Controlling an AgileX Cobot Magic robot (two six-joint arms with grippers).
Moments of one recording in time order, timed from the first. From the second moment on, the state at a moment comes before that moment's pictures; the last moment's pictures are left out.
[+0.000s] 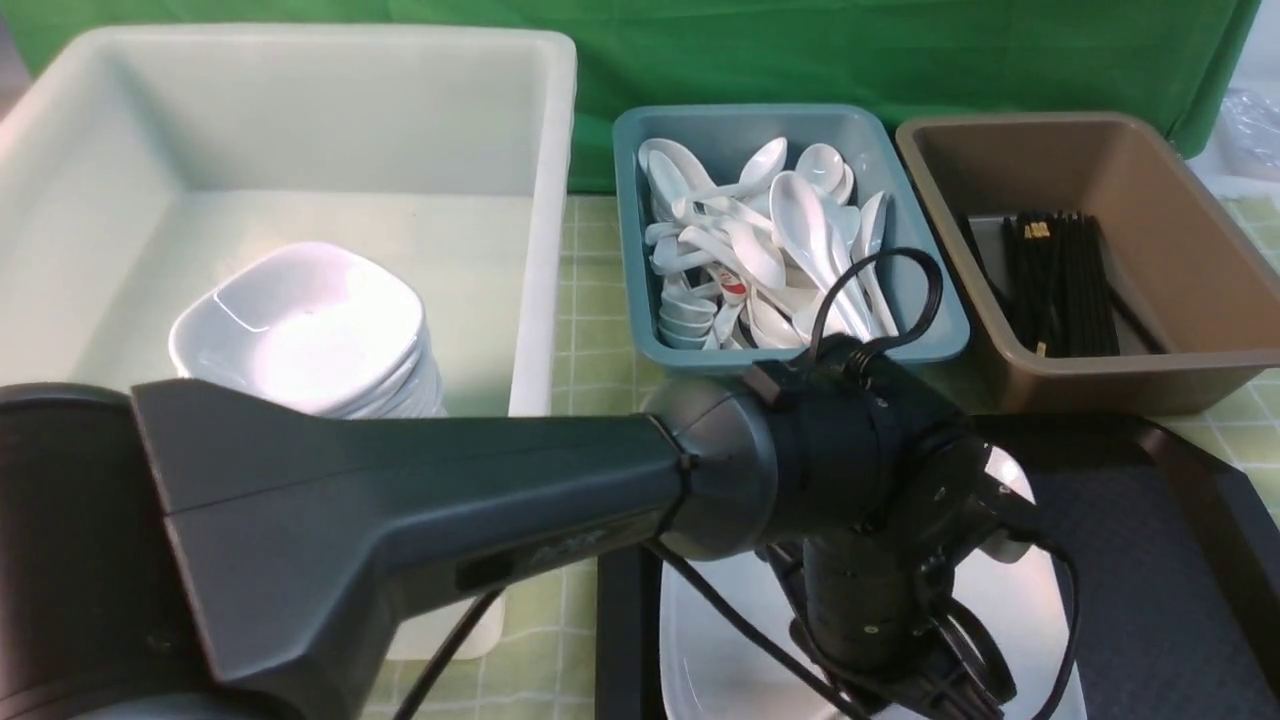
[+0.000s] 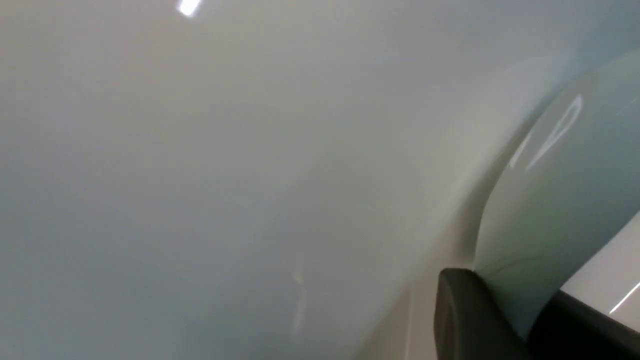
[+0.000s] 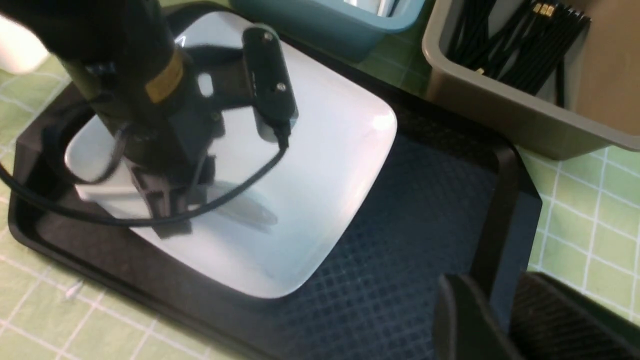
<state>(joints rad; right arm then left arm) 0.87 0.52 -0.92 -0.44 1.16 0.32 -1.00 2.09 -1.62 -0.01 0.97 -0.05</state>
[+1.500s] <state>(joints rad) 0.87 0.52 -0.92 -0.39 1.02 0.31 -0.92 1.58 -1.06 -0.19 0.77 1.02</state>
